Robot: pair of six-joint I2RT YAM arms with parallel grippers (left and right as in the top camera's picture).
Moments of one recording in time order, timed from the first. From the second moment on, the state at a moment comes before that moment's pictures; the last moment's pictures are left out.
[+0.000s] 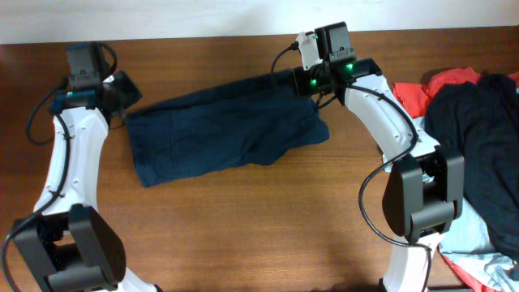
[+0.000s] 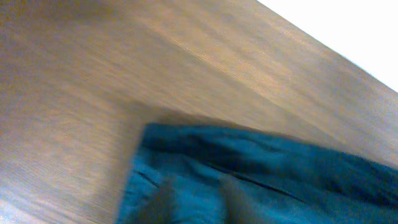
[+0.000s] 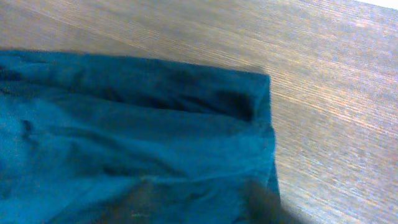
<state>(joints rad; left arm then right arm) 0.12 1.79 1.54 -0.67 0.00 -0.40 0.25 2.06 1.77 -0.63 -0.24 -0.05</state>
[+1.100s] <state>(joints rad) -0.07 2.12 1.54 -0.53 -0.06 -0.28 0.36 2.35 1.77 -0.12 -0.27 -0.05</state>
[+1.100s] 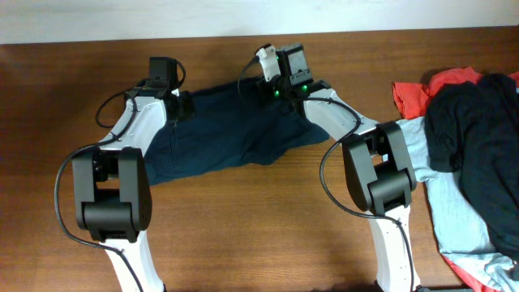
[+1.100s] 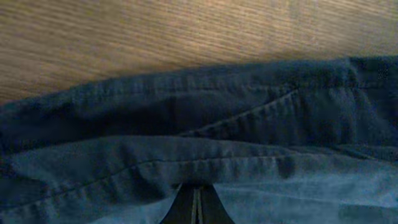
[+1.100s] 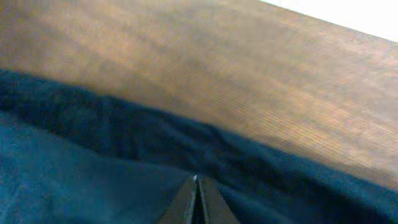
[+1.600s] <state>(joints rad) -0.07 2.12 1.54 -0.49 -0.10 -0.26 0.36 2.36 1.77 -0.12 -0.23 -0.03</state>
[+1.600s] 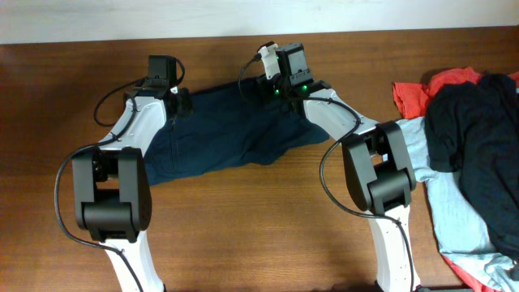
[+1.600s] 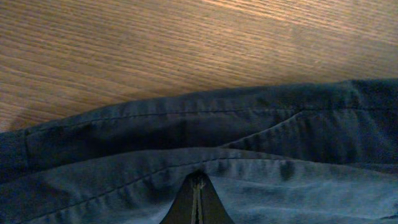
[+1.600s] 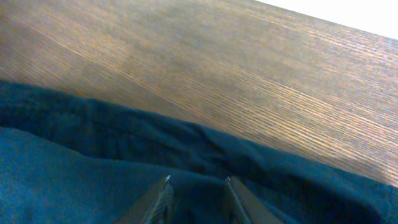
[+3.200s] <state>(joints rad) -0.07 2.04 1.77 -1.14 0.10 -0.23 0.37 2.20 1.99 -1.07 -0.17 -0.03</state>
